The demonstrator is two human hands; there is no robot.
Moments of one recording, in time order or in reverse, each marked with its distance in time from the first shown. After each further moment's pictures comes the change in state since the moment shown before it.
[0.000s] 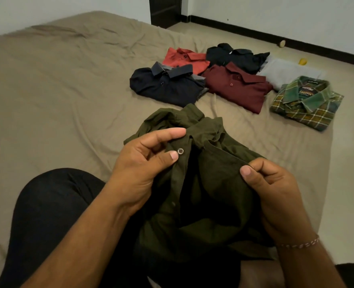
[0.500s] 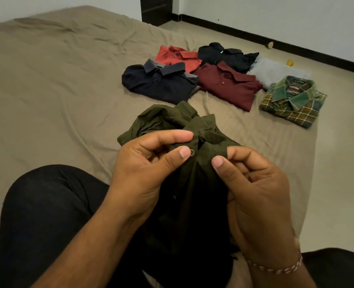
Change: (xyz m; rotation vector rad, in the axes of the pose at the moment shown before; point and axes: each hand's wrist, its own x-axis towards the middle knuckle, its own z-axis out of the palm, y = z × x) left_hand -0.025 0.010 0.027 -0.001 0.047 0.071; right_hand -0.039 -0.056 0.064 0.323 0.163 -0.022
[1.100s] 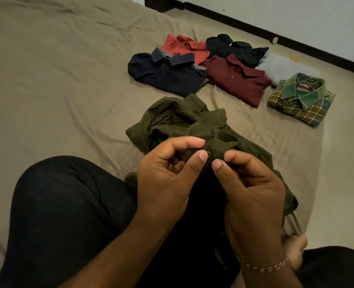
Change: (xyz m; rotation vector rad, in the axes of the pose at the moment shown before) left_hand -0.013 -0.028 -0.001 0.193 0.173 0.221; right_hand -0.010 0.025 0.030 -0.181 0.149 -0.102
